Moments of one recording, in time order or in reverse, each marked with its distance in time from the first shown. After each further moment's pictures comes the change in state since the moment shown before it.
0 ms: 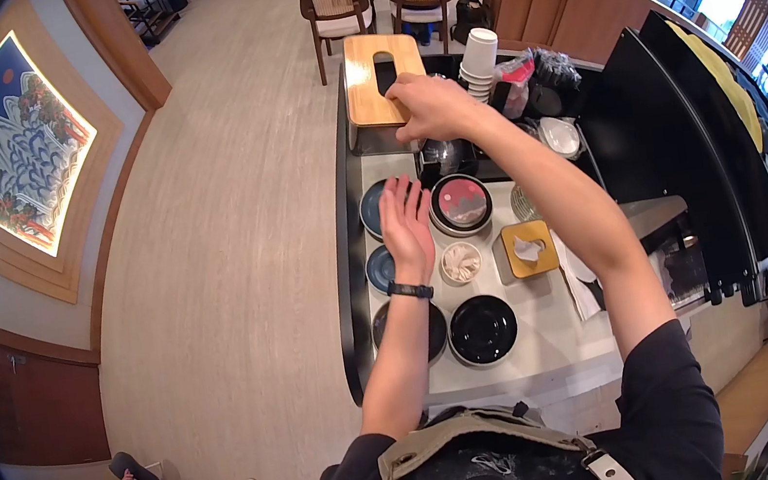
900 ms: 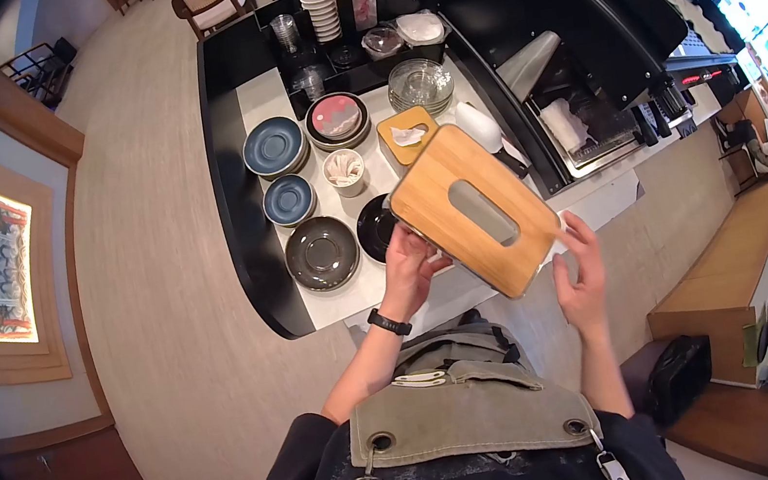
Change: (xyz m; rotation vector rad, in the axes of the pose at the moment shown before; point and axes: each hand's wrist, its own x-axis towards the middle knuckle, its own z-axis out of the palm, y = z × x) left_hand -0.261 -0.053 -0.036 0.195 -0.416 -0.660; right_hand -0.561 -0.133 0.056 0.246 0.638 0.635
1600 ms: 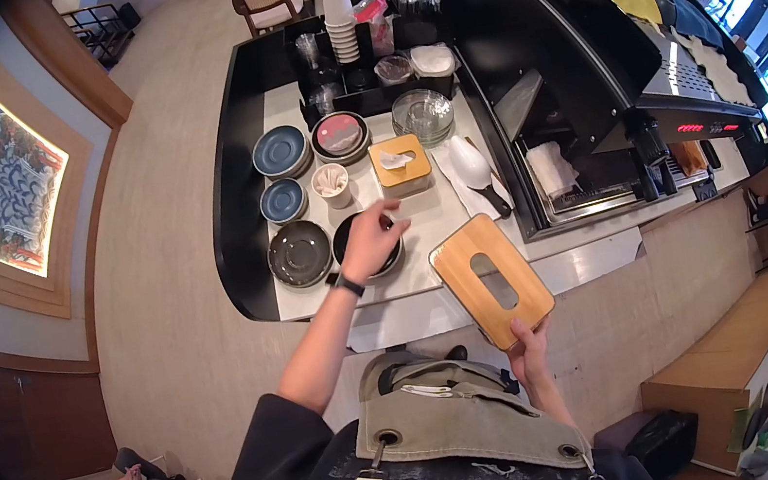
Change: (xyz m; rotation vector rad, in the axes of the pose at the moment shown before) left_hand 0.067 0.025 0.031 1.464 0.240 0.166; right_hand -0.108 0.114 0.025 1.372 0.120 0.950
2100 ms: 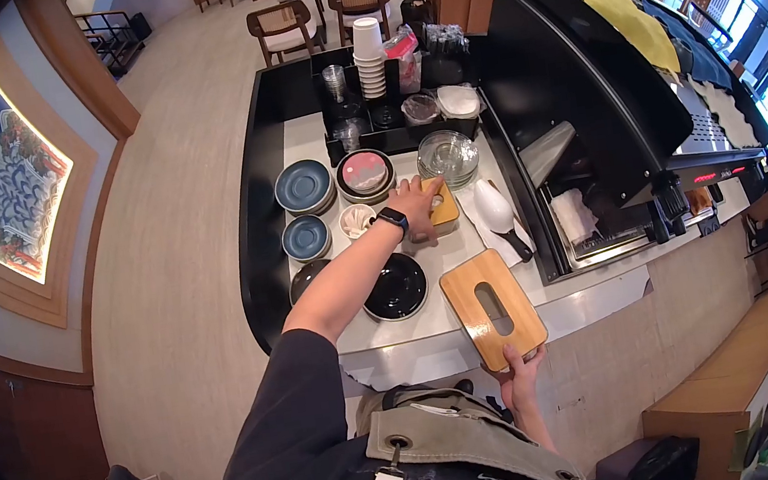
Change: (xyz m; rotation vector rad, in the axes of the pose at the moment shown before) left_hand 0.165 -0.020 0.000 0.755 -0.389 0.168; right_hand 0.015 0.038 0.064 -0.030 0.161 0.019
